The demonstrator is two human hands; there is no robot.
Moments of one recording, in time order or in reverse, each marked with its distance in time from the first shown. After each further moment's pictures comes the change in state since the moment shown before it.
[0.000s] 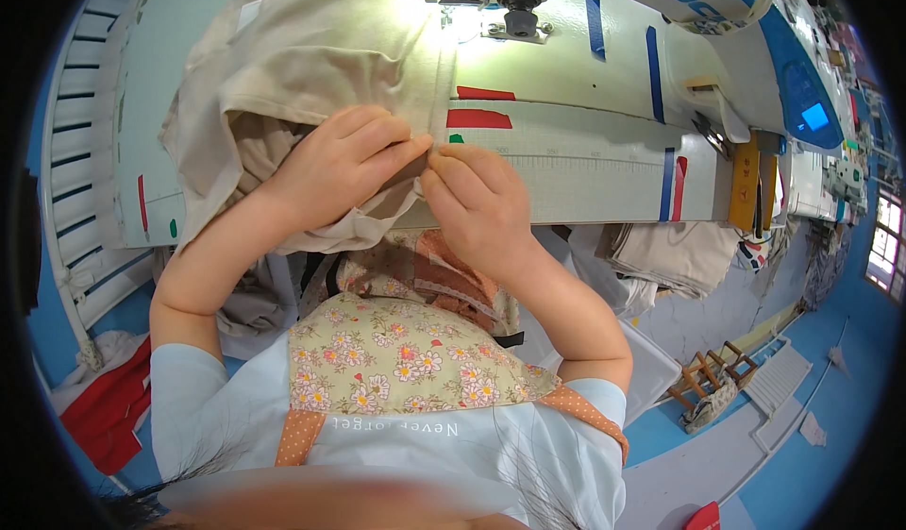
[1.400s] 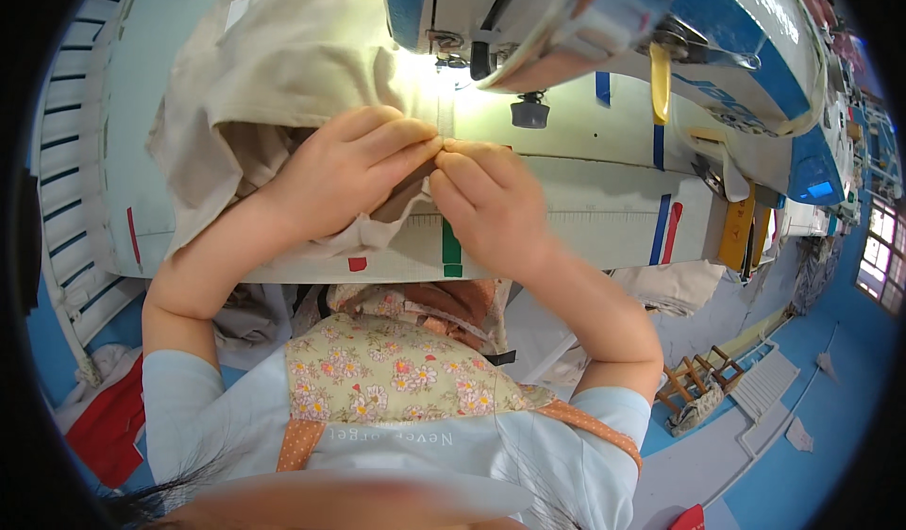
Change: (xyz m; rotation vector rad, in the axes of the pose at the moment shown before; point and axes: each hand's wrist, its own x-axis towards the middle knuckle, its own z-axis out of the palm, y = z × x) left_hand 0.036 -0.032 -0.001 0.006 -0.048 -0.022; right_hand 0.037 0.050 -0.005 0.026 -0.154 -0.065
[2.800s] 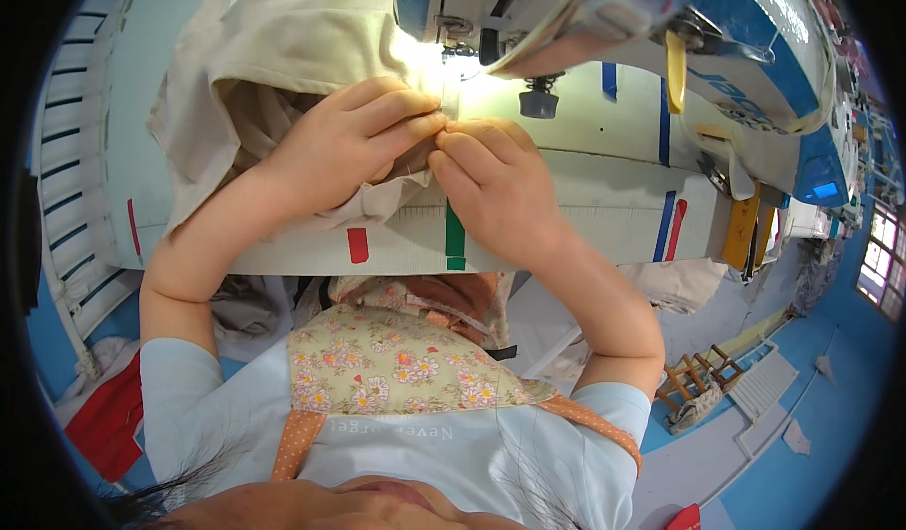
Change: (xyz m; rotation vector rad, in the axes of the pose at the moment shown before) left_hand 0.003 -0.014 0.002 -0.027 0.042 0.004; right_hand 0.008 0.008 -0.002 -0.016 -0.073 -0.006
